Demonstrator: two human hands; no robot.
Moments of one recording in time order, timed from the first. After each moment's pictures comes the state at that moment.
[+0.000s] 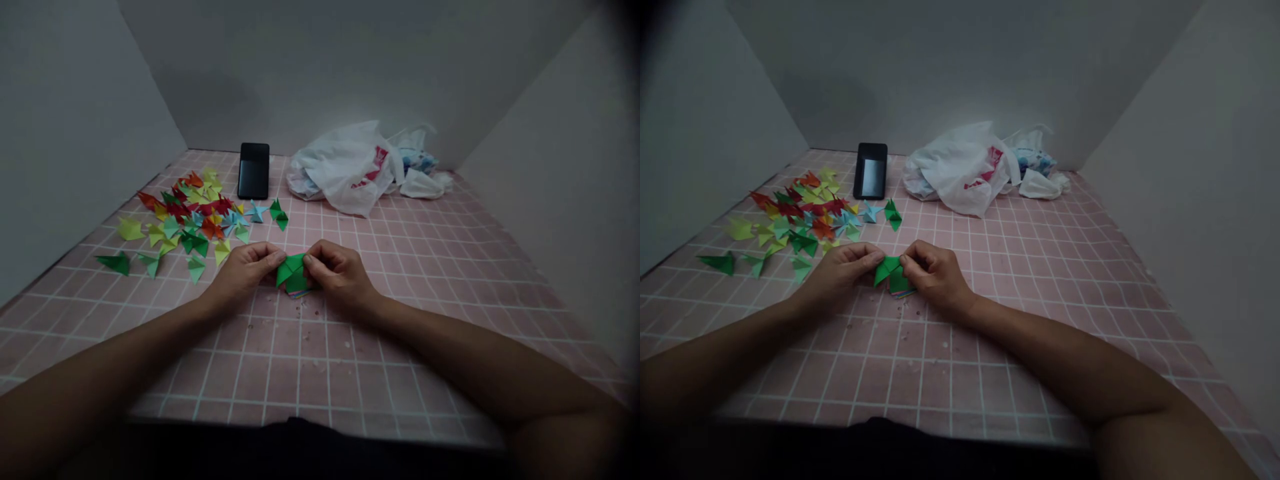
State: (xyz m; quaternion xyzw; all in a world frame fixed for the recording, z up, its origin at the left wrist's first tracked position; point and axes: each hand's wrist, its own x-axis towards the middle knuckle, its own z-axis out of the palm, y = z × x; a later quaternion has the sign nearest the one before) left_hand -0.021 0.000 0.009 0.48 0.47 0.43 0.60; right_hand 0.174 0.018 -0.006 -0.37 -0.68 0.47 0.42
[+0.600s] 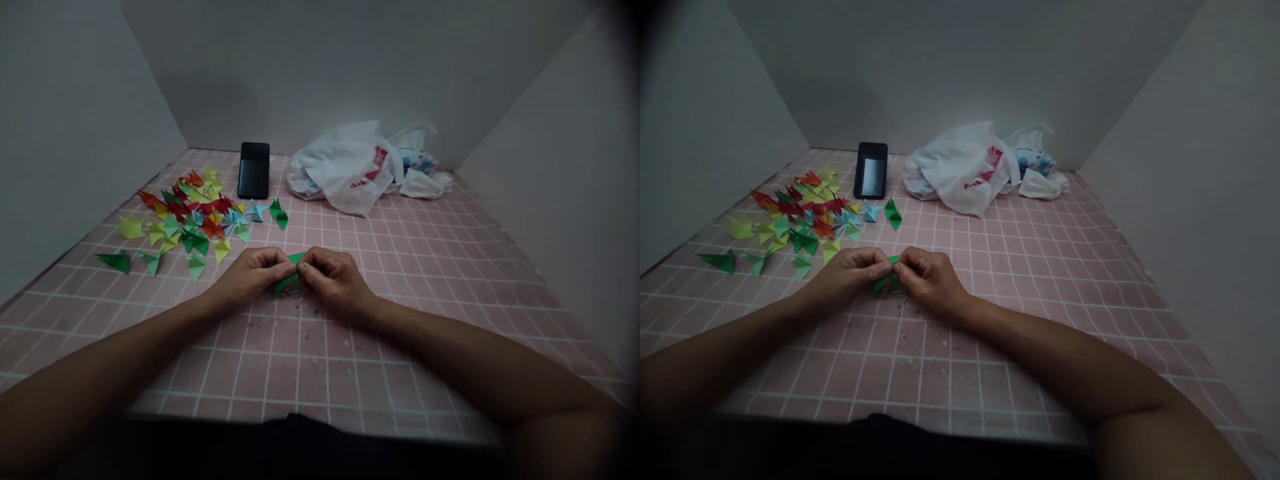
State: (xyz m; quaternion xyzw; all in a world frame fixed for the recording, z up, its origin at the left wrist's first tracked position) left_hand -0.022 0.001 0.003 0.54 0.45 0.37 0.61; right_hand 0.173 0.012 -0.001 -0.34 -0.75 0.41 0.39
